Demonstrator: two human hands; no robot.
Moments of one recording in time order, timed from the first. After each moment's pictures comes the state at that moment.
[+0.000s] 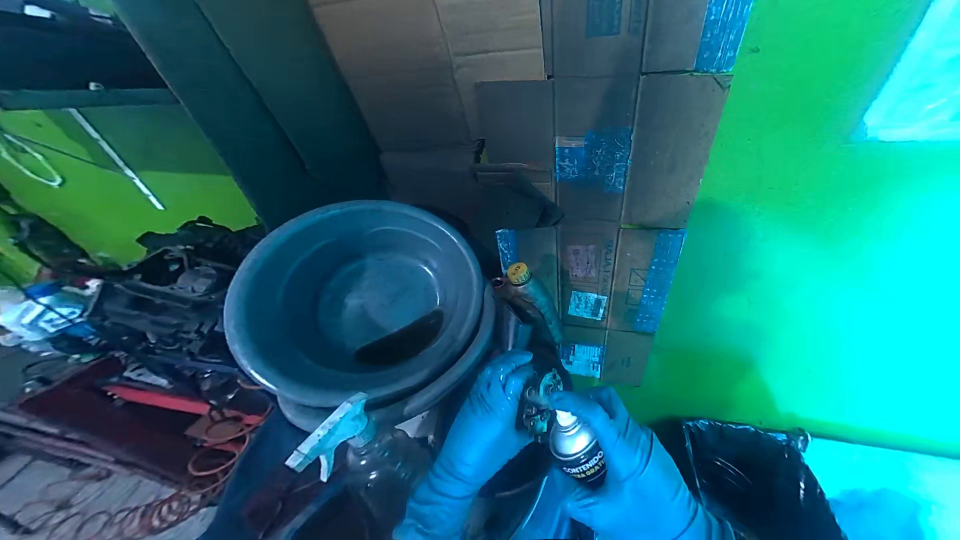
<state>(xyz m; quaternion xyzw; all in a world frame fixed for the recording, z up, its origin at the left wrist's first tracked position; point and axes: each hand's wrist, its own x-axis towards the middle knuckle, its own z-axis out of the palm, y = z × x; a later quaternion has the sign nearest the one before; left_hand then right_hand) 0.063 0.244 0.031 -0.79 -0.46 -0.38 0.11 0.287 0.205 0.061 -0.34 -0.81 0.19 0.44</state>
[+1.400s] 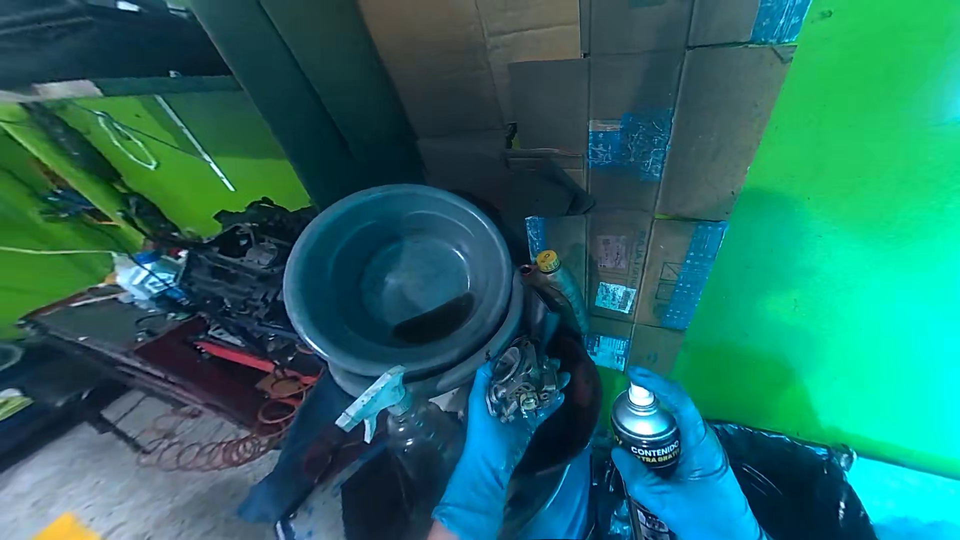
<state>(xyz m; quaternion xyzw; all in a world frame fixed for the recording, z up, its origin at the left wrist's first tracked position) 0.078 0.221 0.051 -0.11 -0.34 -0.70 -0.62 0.304 0.210 0.051 -0.29 -0.72 0.29 0.56</state>
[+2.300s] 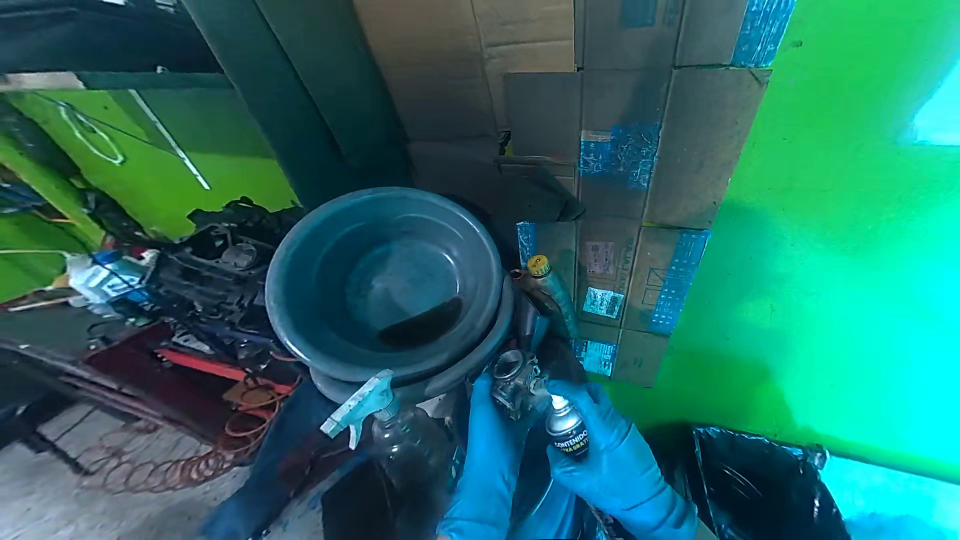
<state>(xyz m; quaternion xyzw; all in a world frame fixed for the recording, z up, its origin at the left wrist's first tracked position) 0.099 0.227 0.044 -0.11 -0.45 -0.73 -0.50 0.253 0.219 0.034 -0.40 -0.80 0.21 0.39</state>
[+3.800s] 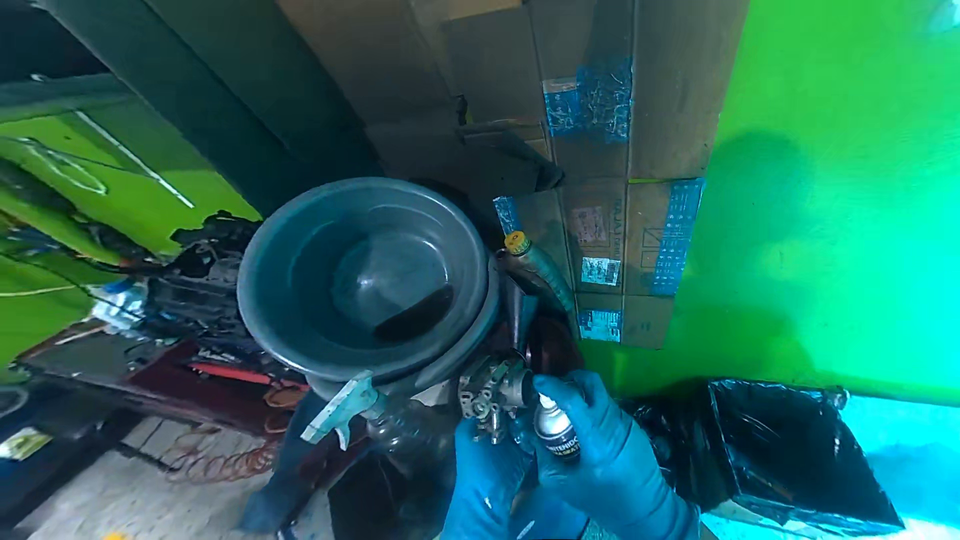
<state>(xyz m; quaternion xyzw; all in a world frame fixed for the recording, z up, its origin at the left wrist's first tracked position) 0.114 0.191 0.026 -0.11 -0.42 -0.74 -0.51 0.254 0.201 0.027 -0.40 -0.78 0.14 0.45</state>
